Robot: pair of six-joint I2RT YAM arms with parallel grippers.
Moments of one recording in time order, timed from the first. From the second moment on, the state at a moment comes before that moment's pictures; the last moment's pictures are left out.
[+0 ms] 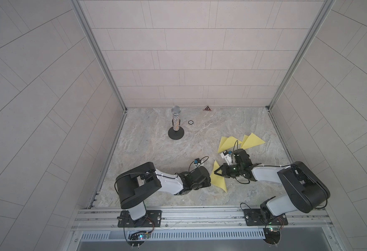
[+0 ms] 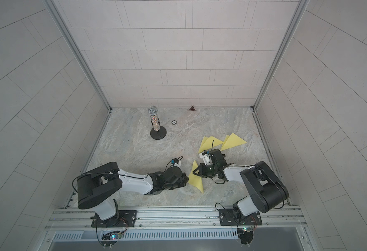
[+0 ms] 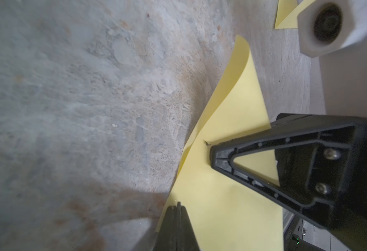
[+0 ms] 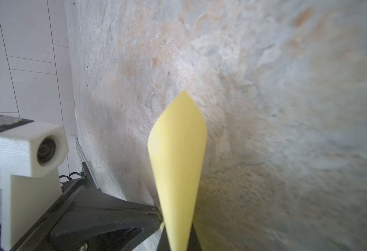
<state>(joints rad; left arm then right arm) -1.11 1.70 0.62 0.30 -0.06 -1.14 0.38 1.49 0.42 0.16 -0.68 0.64</state>
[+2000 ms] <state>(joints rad) -1.11 1.70 0.62 0.30 -0.06 -1.14 0.34 1.54 0.56 0.12 -0.64 0.55</state>
